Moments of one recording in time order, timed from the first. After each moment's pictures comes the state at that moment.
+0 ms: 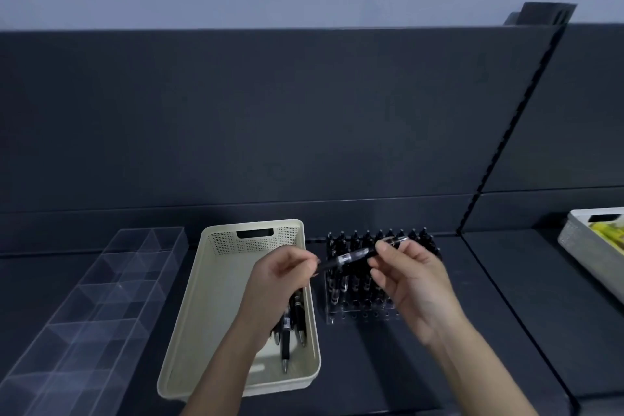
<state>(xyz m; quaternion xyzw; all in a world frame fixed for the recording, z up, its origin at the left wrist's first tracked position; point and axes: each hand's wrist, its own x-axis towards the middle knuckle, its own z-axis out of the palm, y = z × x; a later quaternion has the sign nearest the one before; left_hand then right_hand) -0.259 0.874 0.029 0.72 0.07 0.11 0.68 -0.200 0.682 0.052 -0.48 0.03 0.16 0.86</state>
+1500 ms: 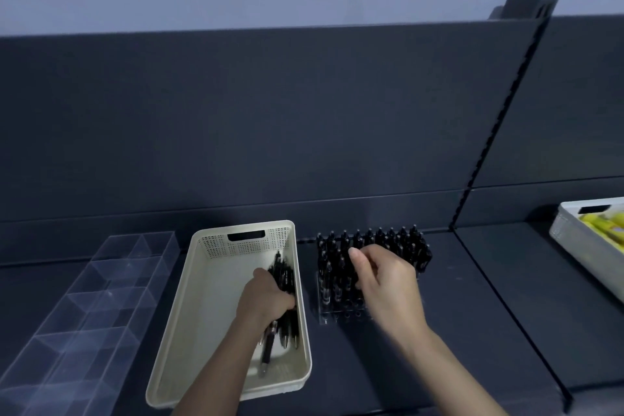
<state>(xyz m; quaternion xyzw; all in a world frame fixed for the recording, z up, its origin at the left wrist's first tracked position) -0.213 0.891 -0.033 0.88 0.31 -0.10 0.34 -0.201 0.694 0.024 -0.87 -0.14 -0.09 0.46</state>
